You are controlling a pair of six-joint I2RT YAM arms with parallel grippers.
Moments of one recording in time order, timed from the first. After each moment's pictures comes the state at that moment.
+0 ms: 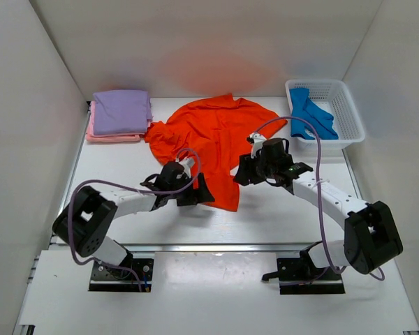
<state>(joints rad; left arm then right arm) -0.60 1.47 0.59 0.10 0.33 -0.70 0.47 1.34 0.84 -0.22 -0.32 0.22</state>
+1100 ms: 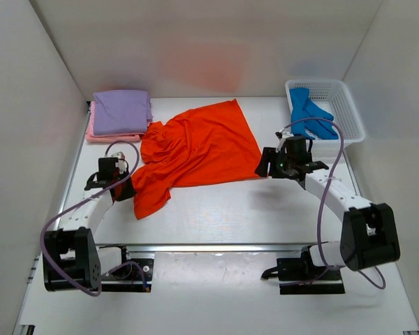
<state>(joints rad) 0.06 1.16 0.60 -0.38 0.07 -0.26 0.23 1.31 0.80 -0.22 -0.27 0.27</state>
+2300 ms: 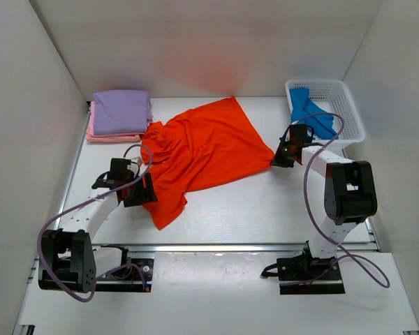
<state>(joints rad) -0.07 1.18 0.61 -0.51 0.21 -0.25 0.08 1.74 1.04 -0.23 -0.16 0.44</state>
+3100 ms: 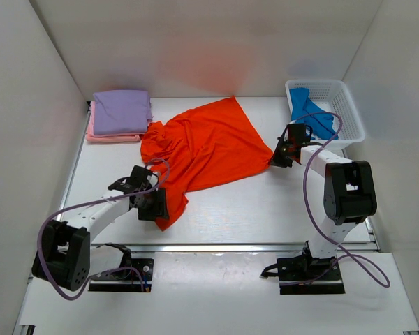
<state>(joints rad) -0.32 1.21 0.58 -0.59 0.21 -0.37 0.09 1.74 1.05 -0.24 -0.17 0.43</state>
